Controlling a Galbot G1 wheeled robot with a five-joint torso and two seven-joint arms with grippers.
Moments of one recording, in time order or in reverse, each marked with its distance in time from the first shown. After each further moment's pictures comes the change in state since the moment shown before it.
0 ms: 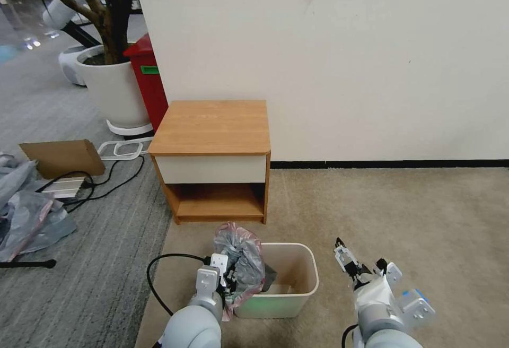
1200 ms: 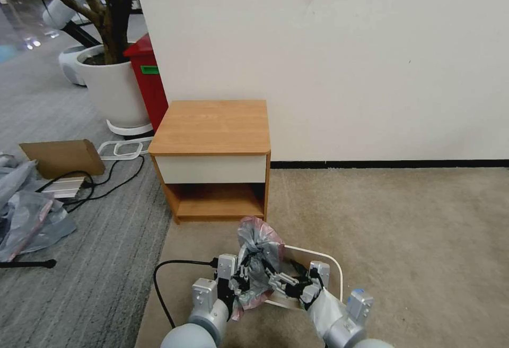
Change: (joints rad) left arm 0.099 0.008 -0.024 0.005 0.107 -0.342 0.314; right arm 0.060 -0.036 -0.111 -0.148 -0.241 -0.249 -0.602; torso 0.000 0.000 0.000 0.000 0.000
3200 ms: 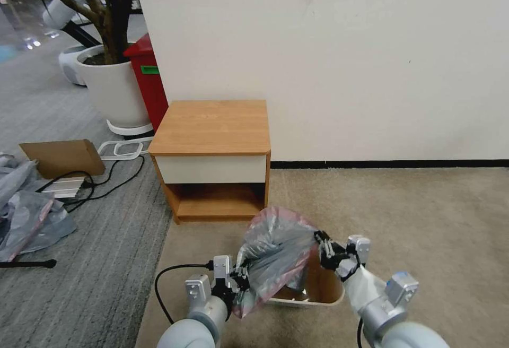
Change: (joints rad) left arm -0.007 -0.020 -0.030 -0.007 -0.245 0.029 -0.078; right arm 0.020 -0.015 0.232 0.132 -0.090 -0.042 0.013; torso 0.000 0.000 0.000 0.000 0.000
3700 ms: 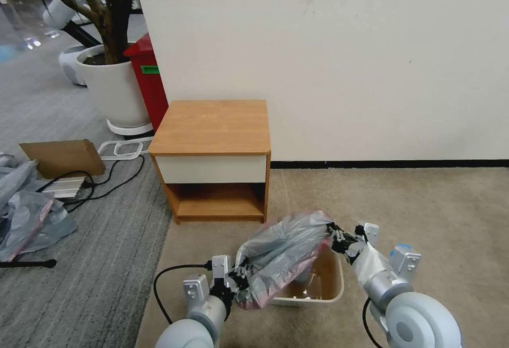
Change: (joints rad) left arm 0.010 -0.008 -0.032 -0.003 -0.019 -0.003 0.005; right arm 0.056 -0.016 0.036 0.007 0.173 -0.175 0.234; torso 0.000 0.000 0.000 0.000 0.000
